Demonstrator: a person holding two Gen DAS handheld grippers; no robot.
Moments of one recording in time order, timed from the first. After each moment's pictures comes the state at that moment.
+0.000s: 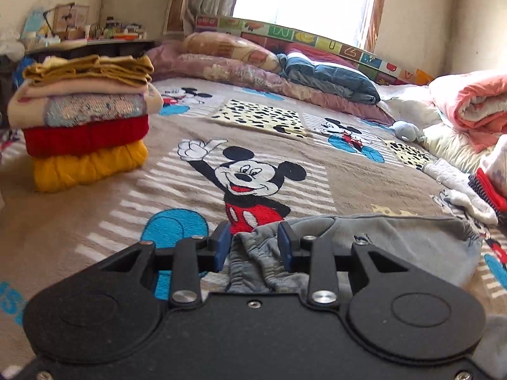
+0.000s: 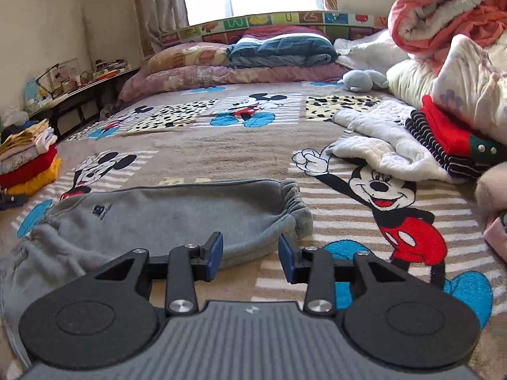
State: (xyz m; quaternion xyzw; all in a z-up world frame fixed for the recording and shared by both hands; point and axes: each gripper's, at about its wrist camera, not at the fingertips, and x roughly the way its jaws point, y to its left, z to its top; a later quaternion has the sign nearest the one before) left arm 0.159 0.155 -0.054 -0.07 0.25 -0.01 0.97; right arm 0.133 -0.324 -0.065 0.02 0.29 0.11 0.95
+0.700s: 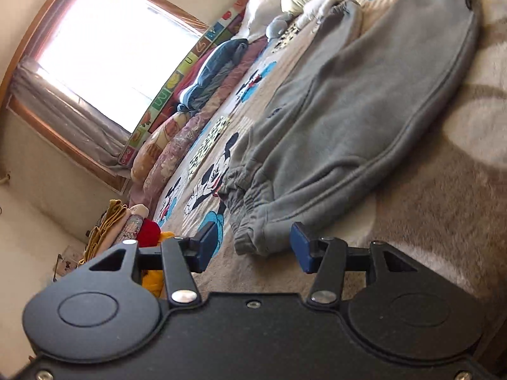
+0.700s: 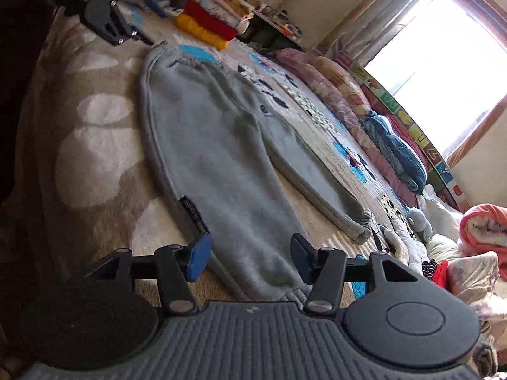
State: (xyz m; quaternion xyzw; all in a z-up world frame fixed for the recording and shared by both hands) left arm 0.016 0.093 -0.135 0.47 0.17 -0.08 0.86; right arm -0.066 -0.230 -0.103 -0.42 0.22 0.24 0.85
